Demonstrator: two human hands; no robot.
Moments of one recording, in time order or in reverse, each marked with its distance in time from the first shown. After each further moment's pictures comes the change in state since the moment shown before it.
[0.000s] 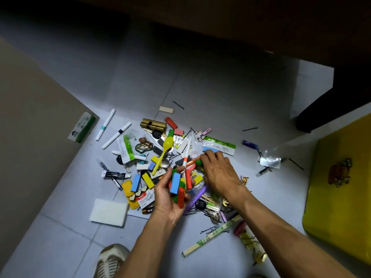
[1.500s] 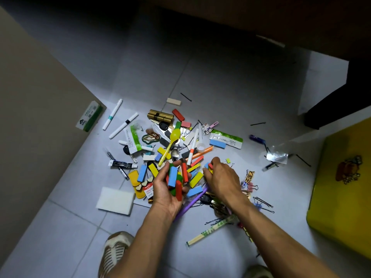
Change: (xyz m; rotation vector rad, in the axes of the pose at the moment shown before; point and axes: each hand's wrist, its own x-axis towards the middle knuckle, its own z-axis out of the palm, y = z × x) left_hand -0.003 0.009 -0.021 -0.036 0.082 0.033; right_hand -0.023 -0.028 0.014 0.329 -0.011 0.343
